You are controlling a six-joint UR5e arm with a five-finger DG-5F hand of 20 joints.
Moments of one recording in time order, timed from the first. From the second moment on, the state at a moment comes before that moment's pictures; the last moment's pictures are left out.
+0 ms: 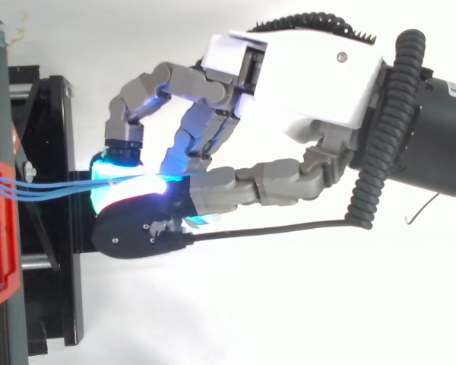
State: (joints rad) arm 0.18 -2.29 -0.97 -3.19 -1.14 -0.12
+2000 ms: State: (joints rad) arm 0.16 -2.29 -0.94 -3.20 -1.15 -0.14
